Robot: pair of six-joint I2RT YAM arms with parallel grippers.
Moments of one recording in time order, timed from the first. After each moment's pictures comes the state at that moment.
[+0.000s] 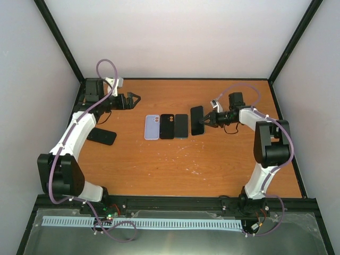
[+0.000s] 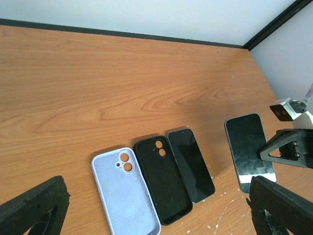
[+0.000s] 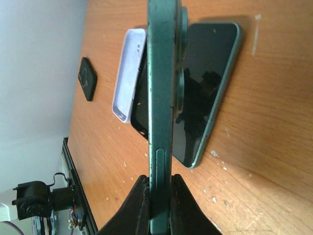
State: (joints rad) left arm -0.05 1.45 1.22 -0.42 0.58 -0.17; right arm 0.08 1.83 1.17 -0.43 -0.99 0.15
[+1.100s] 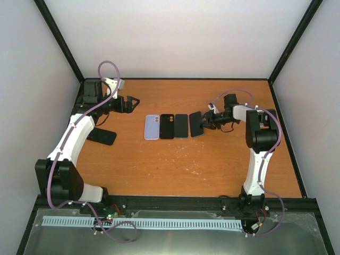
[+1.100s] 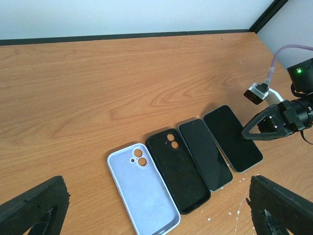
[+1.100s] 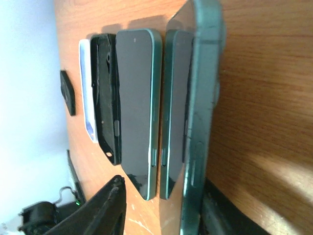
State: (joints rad) left arm -0.05 1.39 1.20 -0.47 0.56 -0.02; right arm 0.08 2.11 1.32 -0.46 -1.00 0.23
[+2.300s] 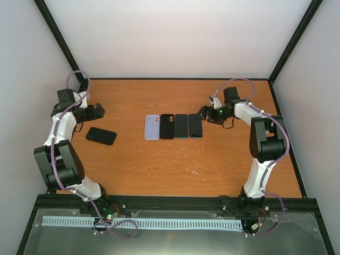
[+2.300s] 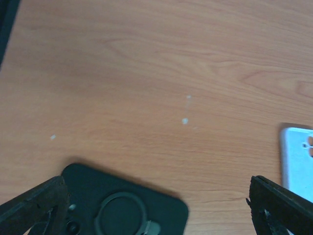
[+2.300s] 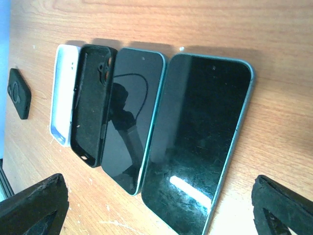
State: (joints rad) left arm 0.30 1.54 1.18 -0.58 0.34 0.04; right arm 0.13 1.95 1.32 -0.53 -0.73 0.13
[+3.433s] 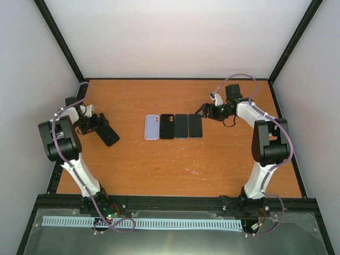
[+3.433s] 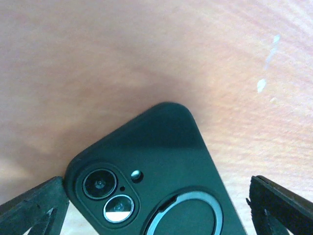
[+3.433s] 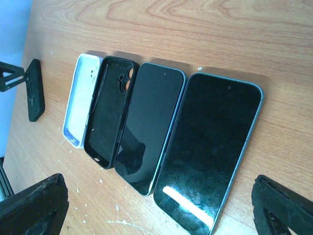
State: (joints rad) left arm 0.39 1.90 1.23 -0.64 0.40 0.03; right arm 0.12 1.87 1.32 -0.52 -0.73 0.10
